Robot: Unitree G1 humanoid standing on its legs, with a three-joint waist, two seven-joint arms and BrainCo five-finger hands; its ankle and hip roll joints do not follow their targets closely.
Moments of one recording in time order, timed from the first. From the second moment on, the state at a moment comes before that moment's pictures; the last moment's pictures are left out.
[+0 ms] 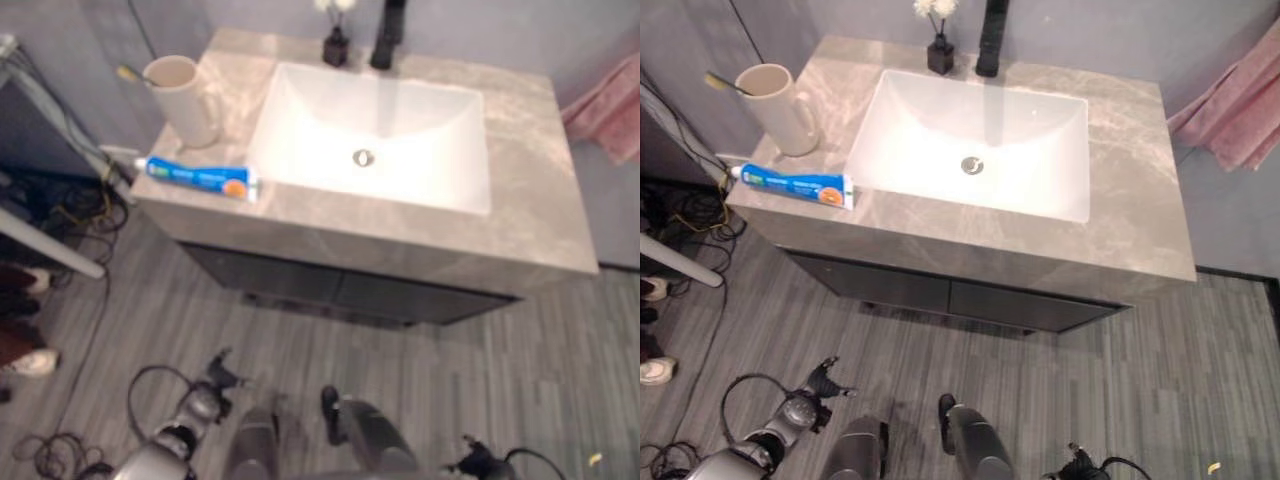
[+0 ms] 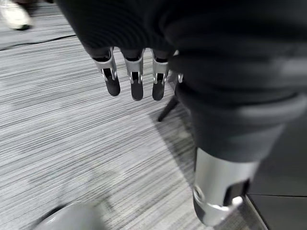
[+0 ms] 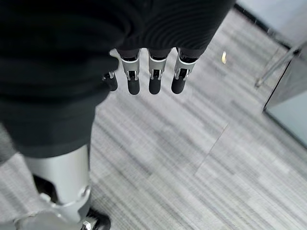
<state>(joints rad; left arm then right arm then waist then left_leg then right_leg) -0.32 0.36 -0.38 1.22 0.10 -0.18 0.24 -0.07 -0.33 0.29 1.35 -0.10 -0.10 -0.20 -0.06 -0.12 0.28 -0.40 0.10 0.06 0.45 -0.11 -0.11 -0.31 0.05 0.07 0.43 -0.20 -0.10</state>
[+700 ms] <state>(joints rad) -0.20 0.36 -0.25 1.29 0.05 -0.19 0.26 -0.12 -0.29 0.39 1.23 -0.12 -0.13 -0.21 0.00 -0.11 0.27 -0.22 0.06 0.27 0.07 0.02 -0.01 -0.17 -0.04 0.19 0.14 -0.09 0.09</state>
